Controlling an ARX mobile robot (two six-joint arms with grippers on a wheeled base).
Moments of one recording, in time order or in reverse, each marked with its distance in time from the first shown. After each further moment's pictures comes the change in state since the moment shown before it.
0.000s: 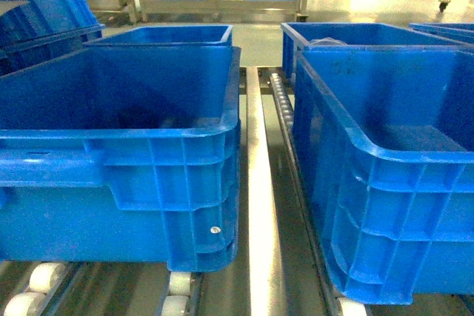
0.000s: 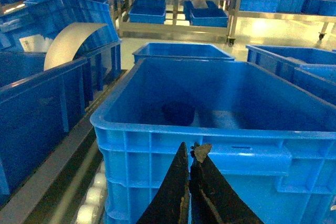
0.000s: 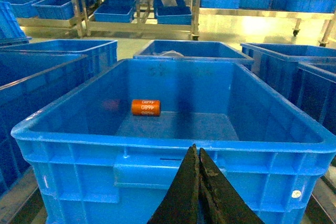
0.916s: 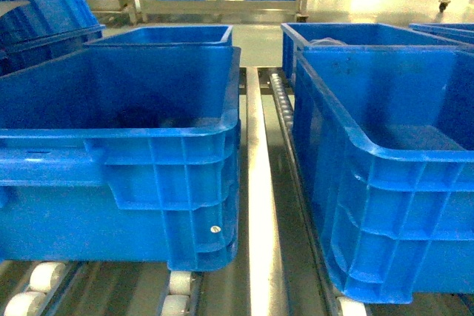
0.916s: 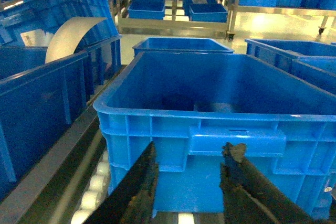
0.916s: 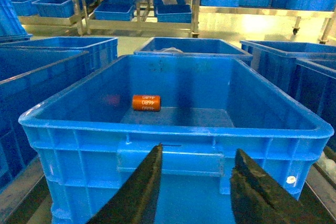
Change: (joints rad) left arm 0.000 -0.235 0.000 -0.252 0.000 0.003; right arm 0.000 -0.199 0.000 -0.209 0.001 0.000
